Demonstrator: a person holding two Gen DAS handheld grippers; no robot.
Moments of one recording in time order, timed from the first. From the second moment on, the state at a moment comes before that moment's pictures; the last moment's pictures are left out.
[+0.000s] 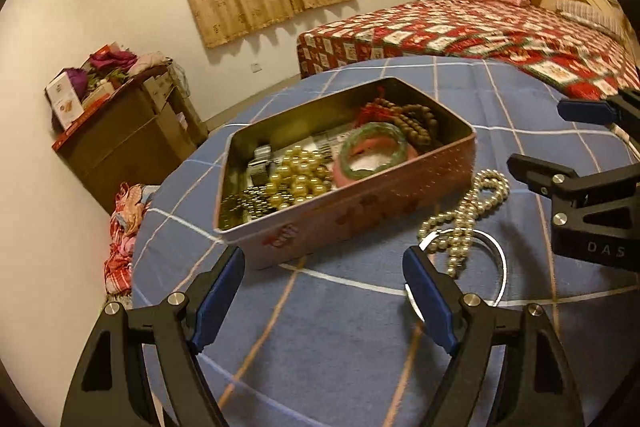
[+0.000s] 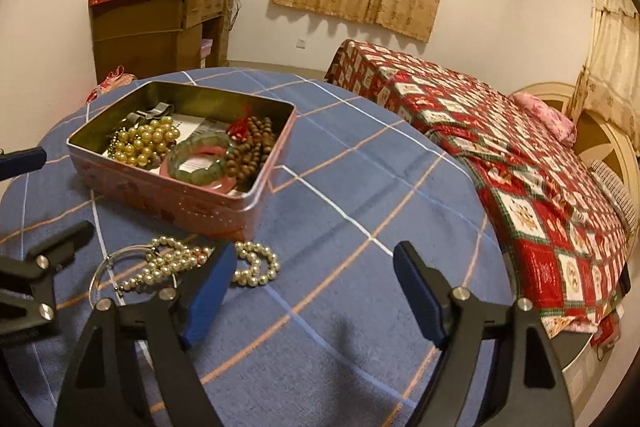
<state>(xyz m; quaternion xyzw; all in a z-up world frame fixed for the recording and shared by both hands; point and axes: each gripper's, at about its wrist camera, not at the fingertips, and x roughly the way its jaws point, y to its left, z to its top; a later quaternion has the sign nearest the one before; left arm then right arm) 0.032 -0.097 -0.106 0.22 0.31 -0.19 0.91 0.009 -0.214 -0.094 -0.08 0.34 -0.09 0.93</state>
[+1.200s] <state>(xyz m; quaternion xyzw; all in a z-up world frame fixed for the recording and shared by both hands) 0.057 -0.047 -0.130 0.21 0.34 -0.18 0.90 0.035 -0.189 -0.104 -0.04 0.39 -0.03 0.92</state>
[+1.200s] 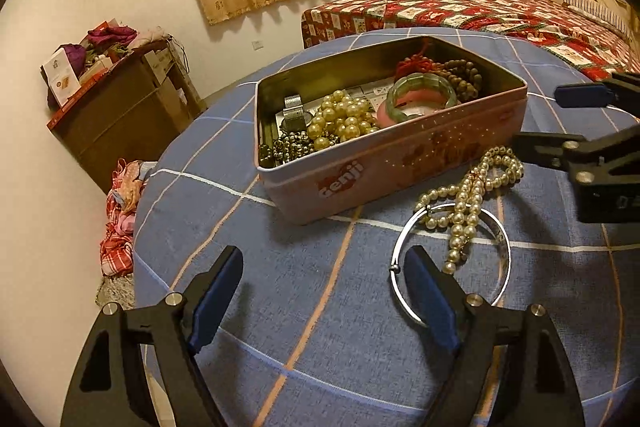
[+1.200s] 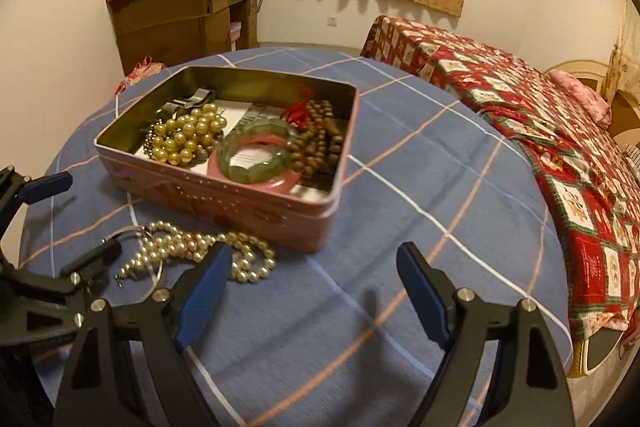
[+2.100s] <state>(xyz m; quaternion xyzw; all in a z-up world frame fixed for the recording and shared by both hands) 0.052 -0.042 -0.130 0.17 0.36 -0.23 0.89 0.015 -0.194 -0.120 -0.05 0.43 -0.03 0.90</state>
